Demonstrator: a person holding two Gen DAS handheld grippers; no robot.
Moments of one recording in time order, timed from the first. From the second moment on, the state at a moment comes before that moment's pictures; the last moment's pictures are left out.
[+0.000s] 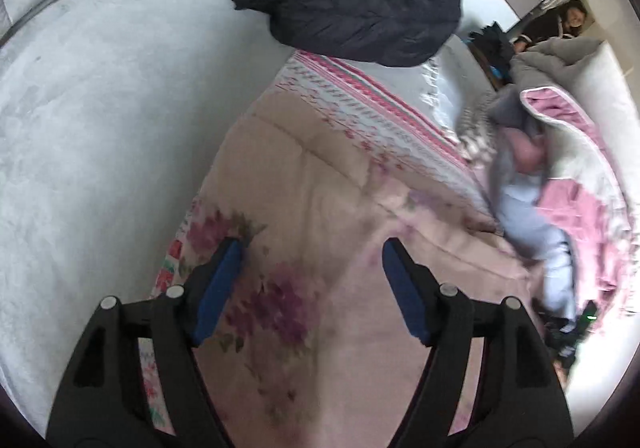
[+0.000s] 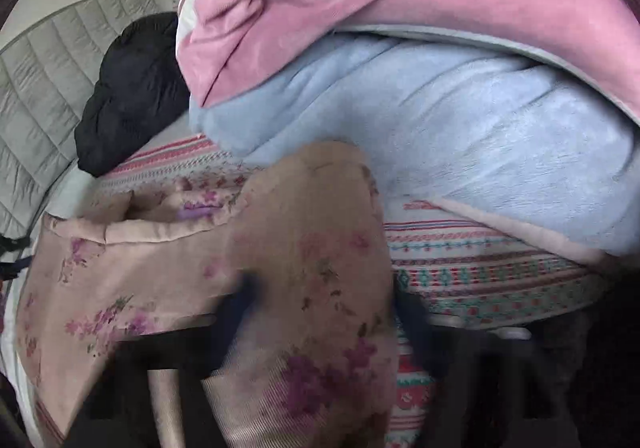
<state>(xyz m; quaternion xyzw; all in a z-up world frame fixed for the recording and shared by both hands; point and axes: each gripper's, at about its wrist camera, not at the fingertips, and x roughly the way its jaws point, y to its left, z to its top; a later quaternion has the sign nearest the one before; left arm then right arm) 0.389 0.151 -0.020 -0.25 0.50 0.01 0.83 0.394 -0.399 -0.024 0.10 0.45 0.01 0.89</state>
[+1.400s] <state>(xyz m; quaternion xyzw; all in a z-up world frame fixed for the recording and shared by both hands) 0.295 0.159 0.050 -0.23 0.37 0.14 0.89 0.303 -0.359 0.034 0.12 0.34 -0.10 0.93</state>
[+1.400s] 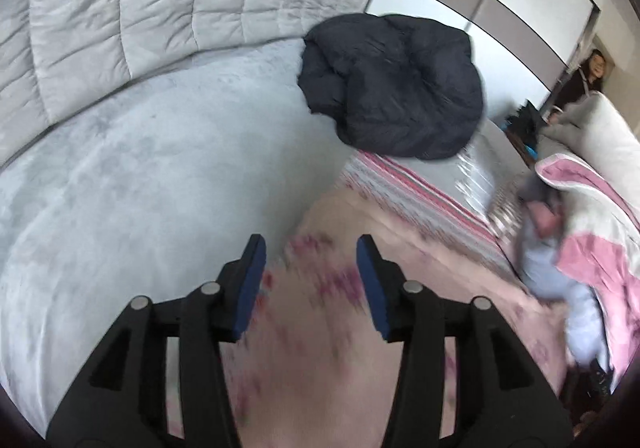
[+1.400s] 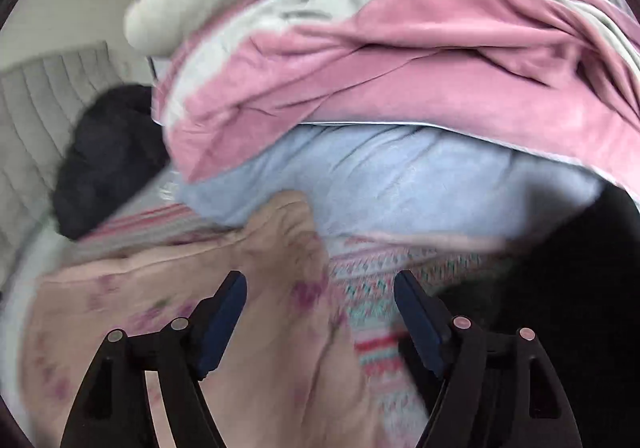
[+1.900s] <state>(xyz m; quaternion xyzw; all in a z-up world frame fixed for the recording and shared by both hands) 0.272 0.016 -0.029 -0.11 0.45 0.05 0.88 0.293 -0.323 -0.061 0.14 0.45 -0.08 0.88</state>
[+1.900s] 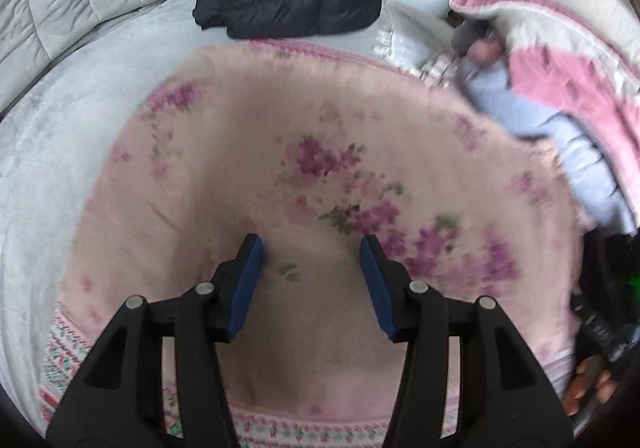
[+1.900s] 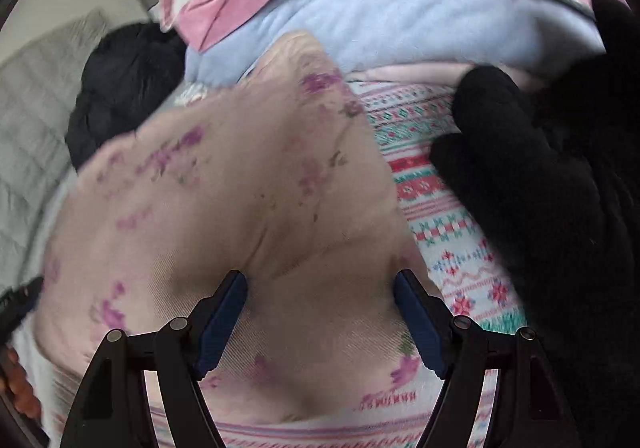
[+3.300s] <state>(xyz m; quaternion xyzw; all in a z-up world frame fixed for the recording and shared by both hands) 0.257 -0.072 -0.027 -0.04 0.43 -0.06 0.90 0.246 -0.346 -0.120 0.51 0.39 0.05 0.77</state>
